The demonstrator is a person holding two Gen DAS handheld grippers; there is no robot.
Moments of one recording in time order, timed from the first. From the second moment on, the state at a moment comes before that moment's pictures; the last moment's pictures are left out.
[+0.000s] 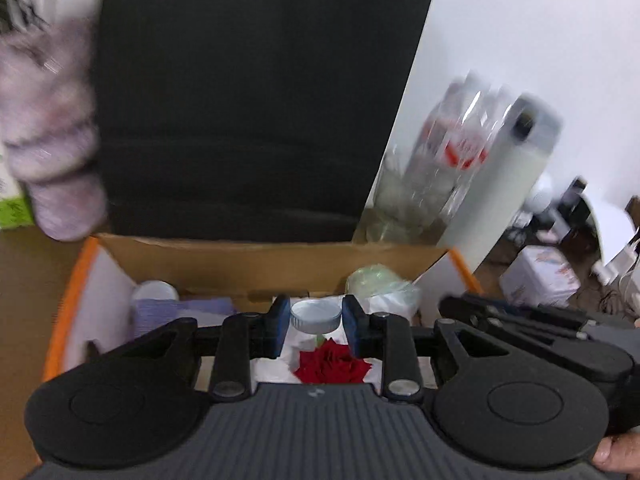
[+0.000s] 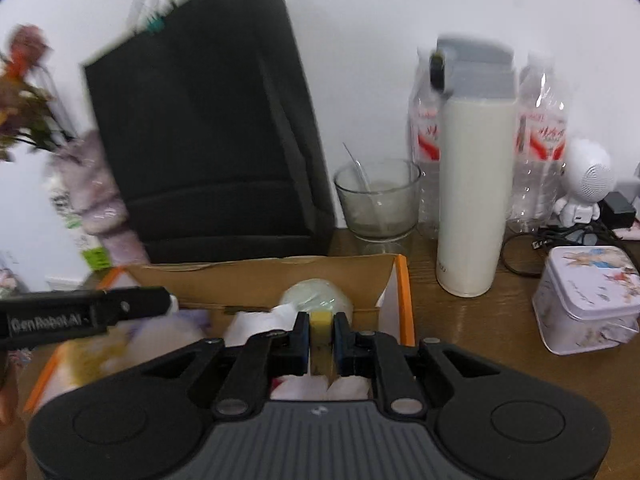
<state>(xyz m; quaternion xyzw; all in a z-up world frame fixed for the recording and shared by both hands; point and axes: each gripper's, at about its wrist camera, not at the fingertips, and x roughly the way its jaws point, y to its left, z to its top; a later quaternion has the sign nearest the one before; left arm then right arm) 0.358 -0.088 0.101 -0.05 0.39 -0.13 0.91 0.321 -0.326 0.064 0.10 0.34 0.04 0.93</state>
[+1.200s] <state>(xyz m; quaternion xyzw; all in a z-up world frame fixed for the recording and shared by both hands) 0.005 0.001 0.078 -0.07 0.34 -0.08 0.94 -0.006 -0.269 0.045 0.09 0.33 0.02 0.94</state>
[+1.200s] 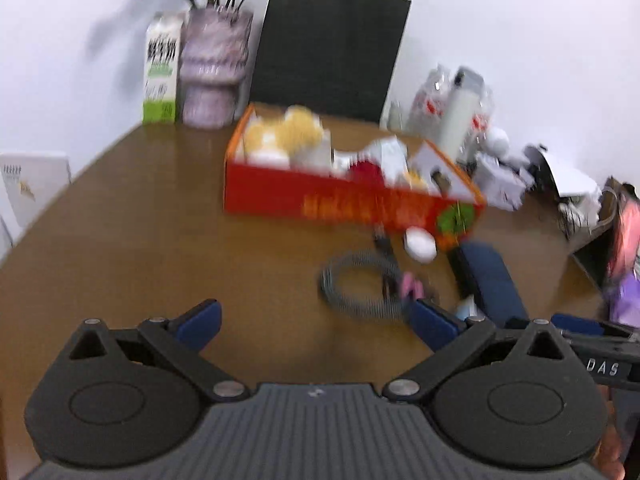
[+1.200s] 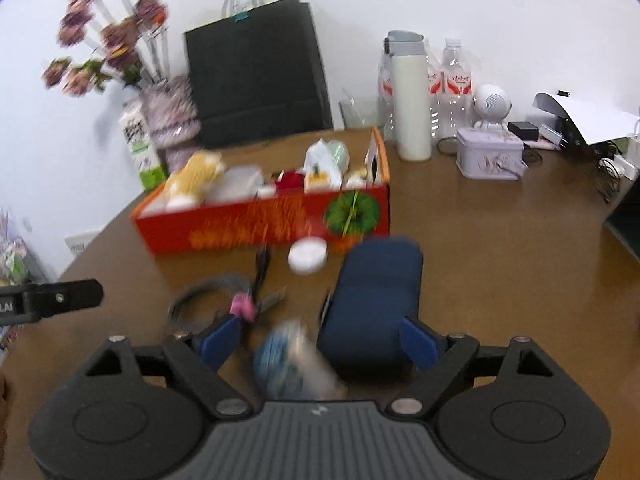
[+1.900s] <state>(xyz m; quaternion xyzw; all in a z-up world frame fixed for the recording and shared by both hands) -0.058 -0.009 0.031 -0.03 0.34 -0.10 0.93 -0.071 -0.239 0.004 0.08 0.35 0.02 0.93</state>
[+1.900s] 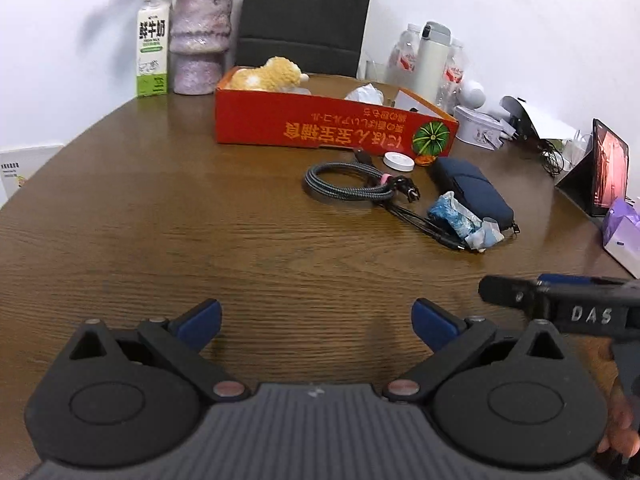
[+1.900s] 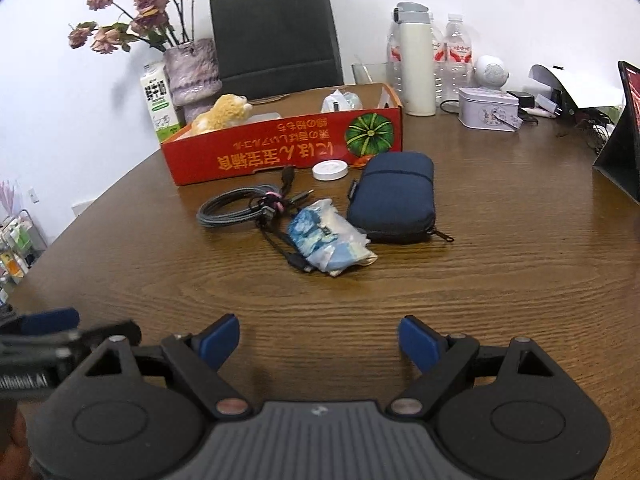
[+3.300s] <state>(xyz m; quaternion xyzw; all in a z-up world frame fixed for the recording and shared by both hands) 0.063 -0.015 0.043 -0.02 0.30 -0.24 0.92 0.063 -0.245 0.044 0.05 0.25 0.07 0.96</state>
